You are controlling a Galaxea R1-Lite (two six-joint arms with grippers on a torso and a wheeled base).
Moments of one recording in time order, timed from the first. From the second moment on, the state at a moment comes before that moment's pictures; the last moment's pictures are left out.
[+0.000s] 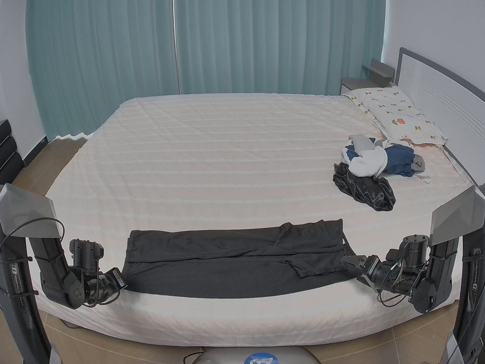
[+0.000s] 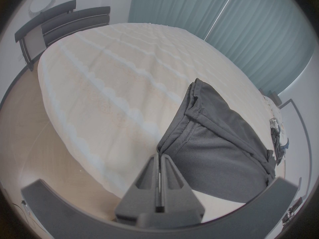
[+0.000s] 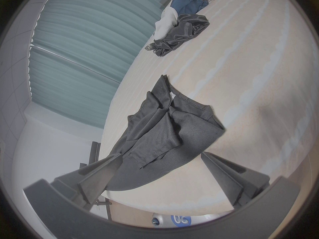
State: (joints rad) left arm 0.03 2.25 -0.37 -0.99 0.04 -0.61; right arm 0.12 2.36 -0.28 -1.53 0.34 0.85
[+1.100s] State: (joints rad) left arm 0.09 2.12 -0.42 -0.91 -0.03 -0.60; right arm 0.12 2.36 -0.28 -1.53 0.34 0.85
